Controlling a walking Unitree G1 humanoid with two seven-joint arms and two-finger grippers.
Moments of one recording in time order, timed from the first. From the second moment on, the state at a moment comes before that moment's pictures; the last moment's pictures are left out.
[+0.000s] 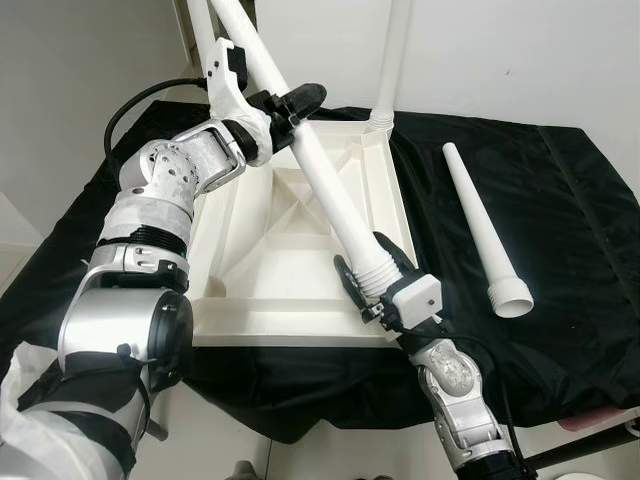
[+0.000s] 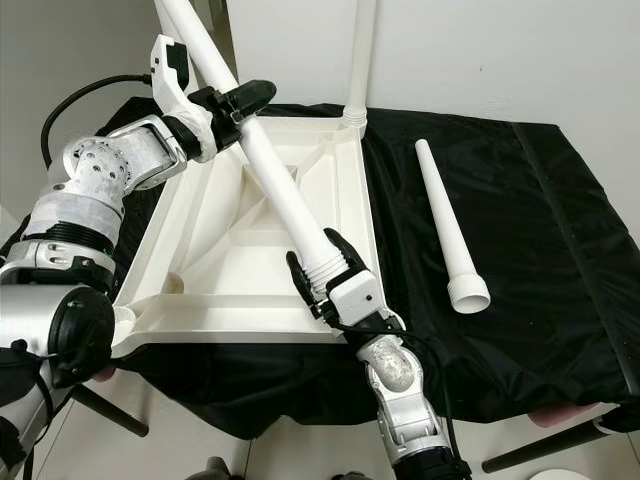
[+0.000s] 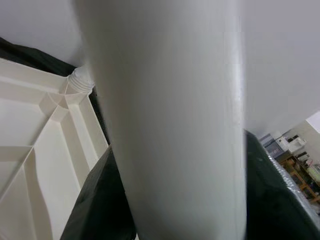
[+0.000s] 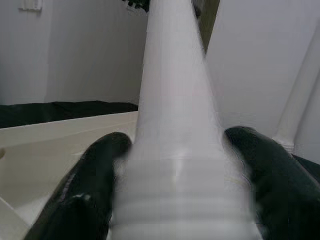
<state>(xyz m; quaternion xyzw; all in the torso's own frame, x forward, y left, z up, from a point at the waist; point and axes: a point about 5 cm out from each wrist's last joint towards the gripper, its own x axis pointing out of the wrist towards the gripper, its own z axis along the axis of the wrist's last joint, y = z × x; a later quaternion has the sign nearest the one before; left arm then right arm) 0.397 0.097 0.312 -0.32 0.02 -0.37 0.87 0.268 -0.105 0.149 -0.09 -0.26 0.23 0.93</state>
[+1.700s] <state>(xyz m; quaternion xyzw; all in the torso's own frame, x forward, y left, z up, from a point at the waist) 0.375 0.069 0.335 -0.20 -0.14 -0.39 0.89 0.296 -0.100 0.185 -0.05 -0.13 0.17 0.98</state>
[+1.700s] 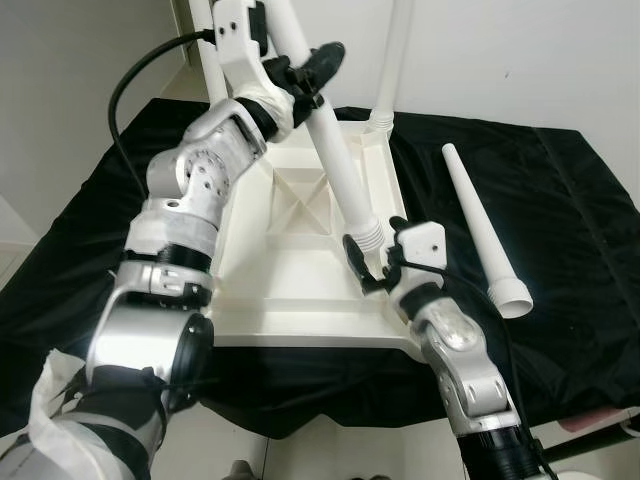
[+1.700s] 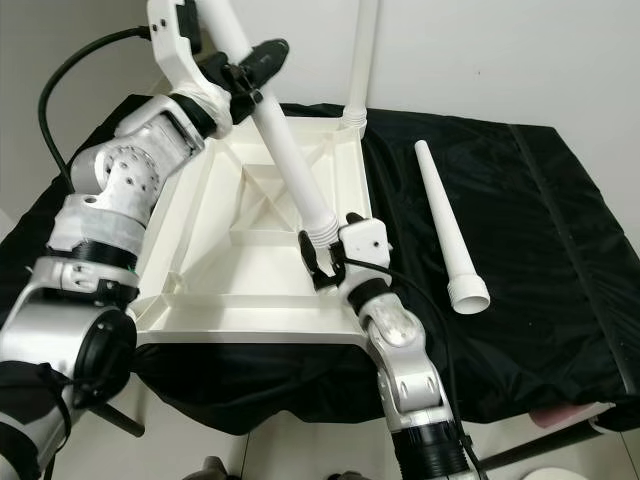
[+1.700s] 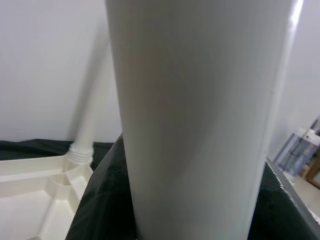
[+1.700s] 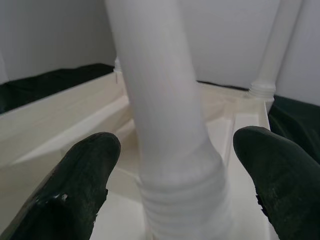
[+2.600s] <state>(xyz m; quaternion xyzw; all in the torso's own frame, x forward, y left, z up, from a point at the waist) 0.355 0.044 0.344 -0.17 -0.17 -0.38 0.89 0.342 -0.084 0.219 -0.14 -0.10 0.12 0.98</state>
